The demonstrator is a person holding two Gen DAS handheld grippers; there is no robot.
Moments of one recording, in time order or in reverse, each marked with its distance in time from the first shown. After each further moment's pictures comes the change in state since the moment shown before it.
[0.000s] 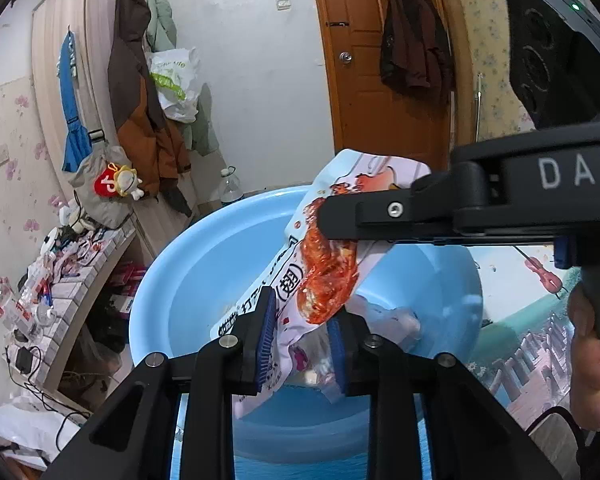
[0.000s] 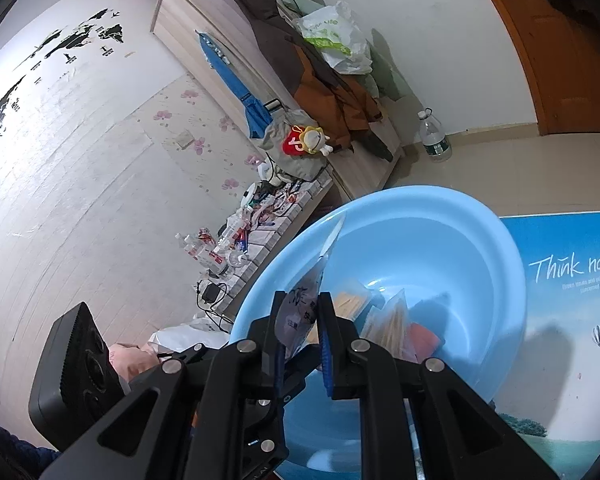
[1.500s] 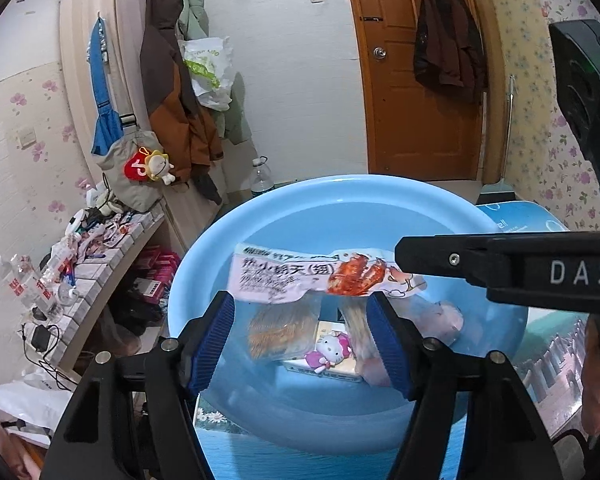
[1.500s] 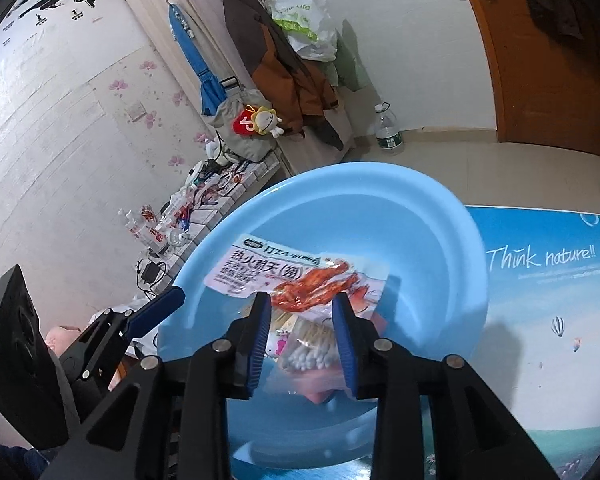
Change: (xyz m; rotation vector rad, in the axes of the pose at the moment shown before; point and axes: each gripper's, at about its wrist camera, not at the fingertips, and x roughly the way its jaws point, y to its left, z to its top) left arm -0.002 0.014 -0.008 -0.053 0.018 0.106; right arm 0.022 -0.002 -0.012 -0.059 0.053 -0.235
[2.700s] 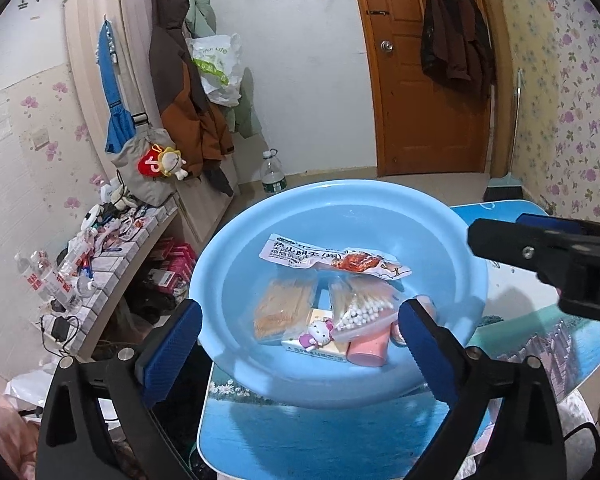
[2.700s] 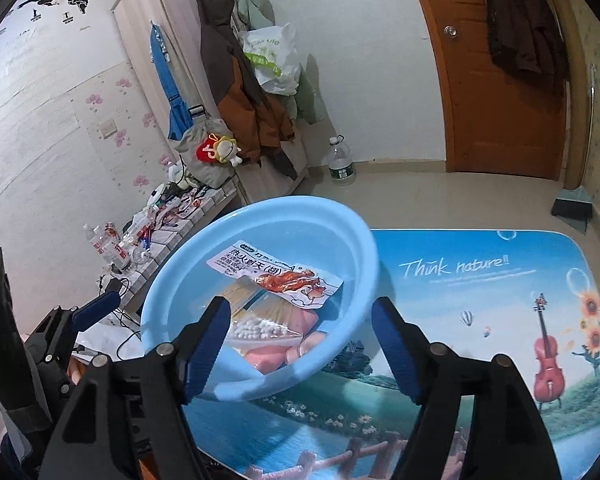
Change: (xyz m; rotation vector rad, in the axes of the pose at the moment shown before) left arm -0.038 -0.013 0.016 0.001 0.058 0.052; right arm -0.086 0.000 -0.018 -0.020 -0.108 -0.190
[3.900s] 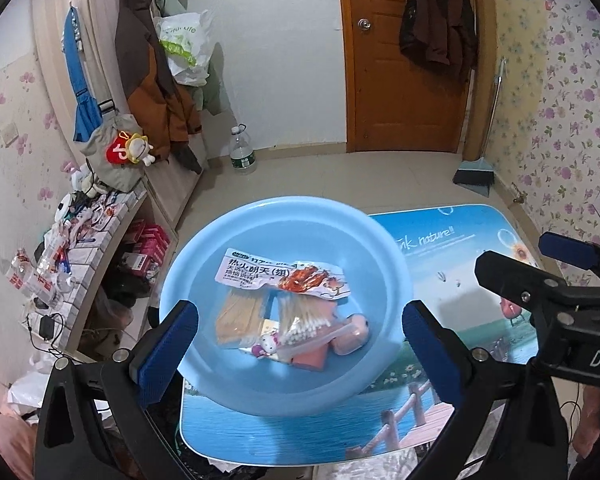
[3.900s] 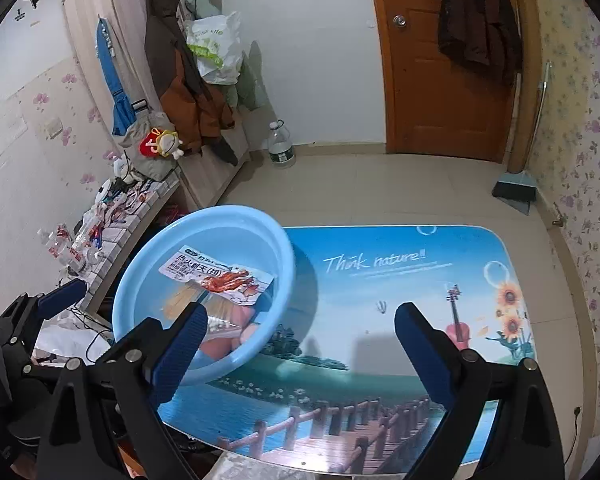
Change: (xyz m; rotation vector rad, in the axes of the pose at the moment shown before) left arm -0.023 -0.024 0.065 0.001 0.128 -0.120; right arm -0.065 -0.020 0.045 0.054 0.086 -0.225
